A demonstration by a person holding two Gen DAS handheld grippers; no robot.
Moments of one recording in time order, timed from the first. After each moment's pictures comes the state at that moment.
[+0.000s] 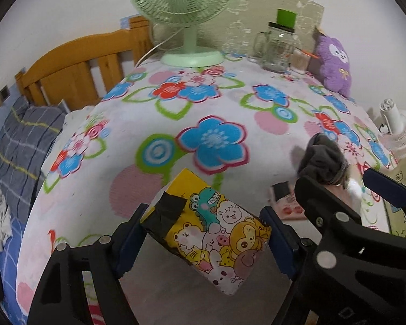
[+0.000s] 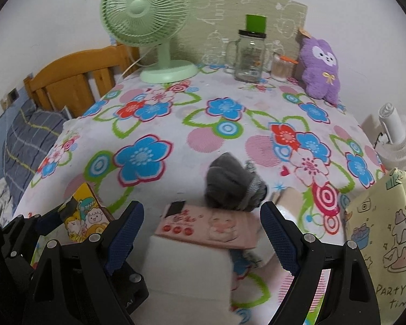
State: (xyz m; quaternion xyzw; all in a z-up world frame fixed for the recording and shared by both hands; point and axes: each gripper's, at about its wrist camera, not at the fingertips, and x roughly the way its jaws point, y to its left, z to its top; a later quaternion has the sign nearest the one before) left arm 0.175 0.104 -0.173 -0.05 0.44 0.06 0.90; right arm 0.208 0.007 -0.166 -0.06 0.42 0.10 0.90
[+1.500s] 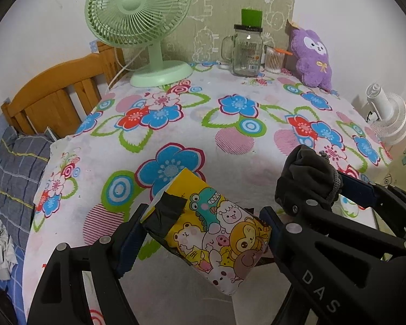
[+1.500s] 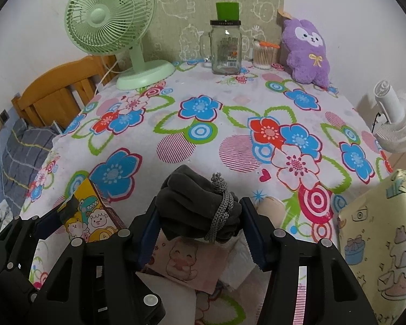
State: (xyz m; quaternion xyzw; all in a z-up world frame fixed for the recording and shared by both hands) left arm 0.199 0.063 -0.156 0.00 0.42 0.03 0.91; right arm 0.237 -0.022 -0.166 -0.02 0.44 0.09 0.90
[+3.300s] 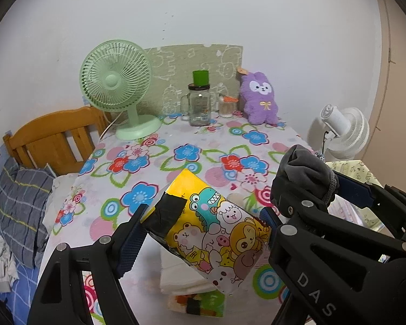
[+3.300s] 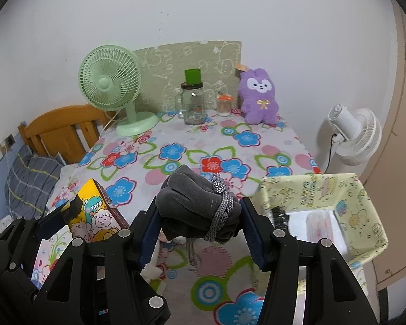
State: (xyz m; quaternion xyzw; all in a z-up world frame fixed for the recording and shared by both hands) left arm 0.110 -0.019 -0.065 0.02 0.33 -0.02 0.94; right arm 0.131 -0.101 -0.059 0.00 0.34 0.06 0.94
